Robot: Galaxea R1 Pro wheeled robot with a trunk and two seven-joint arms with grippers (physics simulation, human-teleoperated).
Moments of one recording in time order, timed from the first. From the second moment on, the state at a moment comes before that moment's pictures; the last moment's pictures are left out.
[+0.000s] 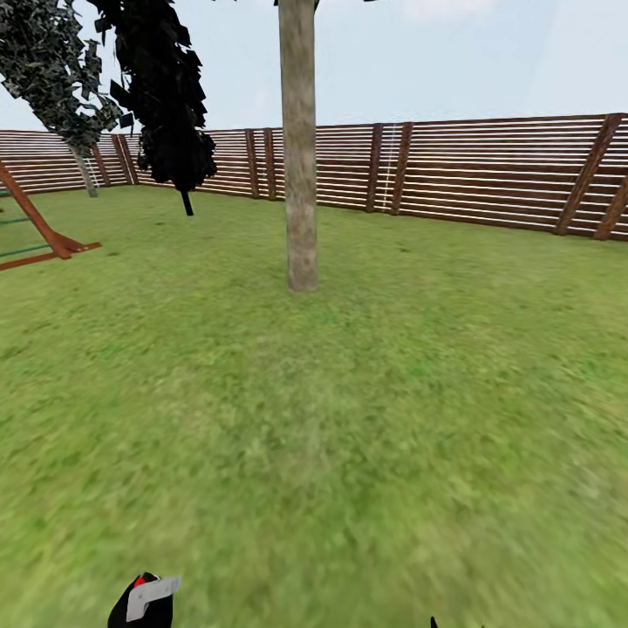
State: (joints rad) left arm -0.35 0.09 -0.16 -0.16 0.26 -0.67 0.16; right arm -0.31 -0.06 0.37 -0.02 -0.53 -0.73 0.04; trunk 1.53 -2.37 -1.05
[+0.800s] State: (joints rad) left arm -0.35 0.09 -0.16 -0.16 0.26 -0.67 0.16; right arm -0.31 -0.06 0.37 -0.02 -0.53 -0.73 0.04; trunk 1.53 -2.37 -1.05
